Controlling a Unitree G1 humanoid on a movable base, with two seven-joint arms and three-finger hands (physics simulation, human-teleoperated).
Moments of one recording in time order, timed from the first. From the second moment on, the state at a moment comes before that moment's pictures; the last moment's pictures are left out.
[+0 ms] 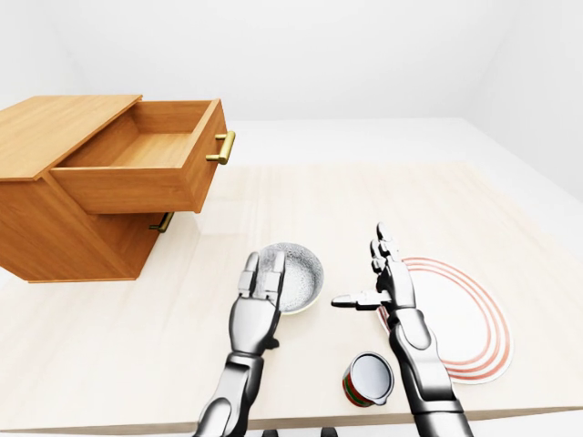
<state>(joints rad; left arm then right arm) 0.12 0.06 -0.29 0.16 1.24 -0.09 0.52 -0.01 -0.01 -0.02 0.01 0.00 -0.01 0.02</state>
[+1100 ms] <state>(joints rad) 0.04 0.04 -0.33 0.15 1.34 -0.09 0.52 -0.01 0.00 0.00 0.03 0.00 -0.03 0.04</state>
